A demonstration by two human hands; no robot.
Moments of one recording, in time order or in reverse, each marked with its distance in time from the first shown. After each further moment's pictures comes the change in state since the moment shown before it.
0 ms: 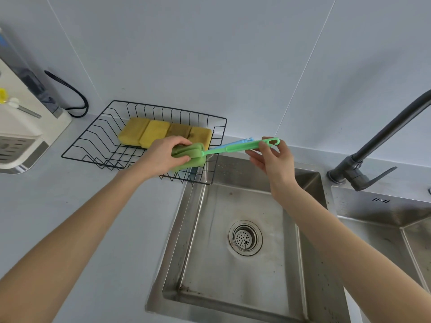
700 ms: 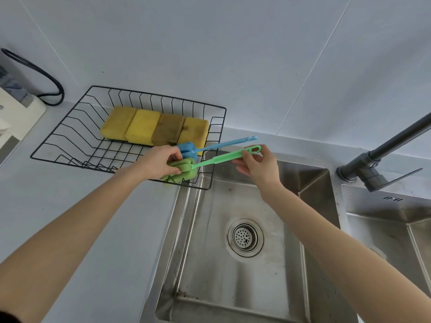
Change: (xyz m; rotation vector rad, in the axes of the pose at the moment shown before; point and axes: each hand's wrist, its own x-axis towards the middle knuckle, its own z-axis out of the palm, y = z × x) left_hand 0.049 -0.056 0.039 0.158 -0.294 -0.109; right_hand 0.047 0.052 0.014 -0.310 -0.003 0.131
